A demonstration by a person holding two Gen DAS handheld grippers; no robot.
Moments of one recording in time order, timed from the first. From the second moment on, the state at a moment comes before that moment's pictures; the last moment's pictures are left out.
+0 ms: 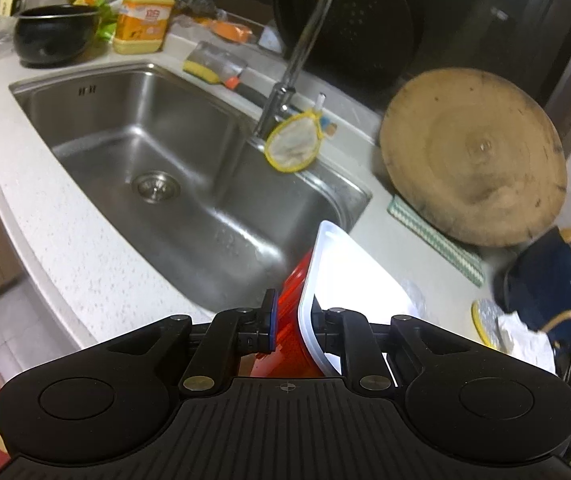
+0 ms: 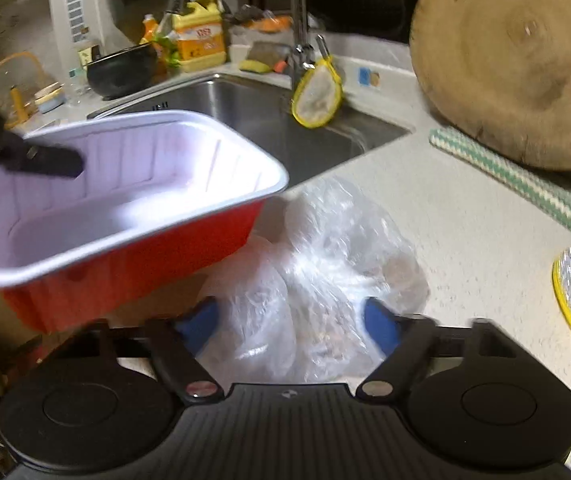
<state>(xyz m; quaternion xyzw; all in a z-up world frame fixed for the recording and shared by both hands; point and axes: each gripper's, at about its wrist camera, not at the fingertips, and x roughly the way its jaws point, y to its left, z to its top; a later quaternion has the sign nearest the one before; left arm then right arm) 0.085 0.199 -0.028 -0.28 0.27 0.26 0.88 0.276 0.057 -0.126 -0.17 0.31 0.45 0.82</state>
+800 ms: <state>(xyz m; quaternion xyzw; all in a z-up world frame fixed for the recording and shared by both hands) 0.127 0.157 -0.088 -0.24 0.39 0.17 0.87 0.348 -0.053 -0.091 -0.04 0.35 0.34 0.87</state>
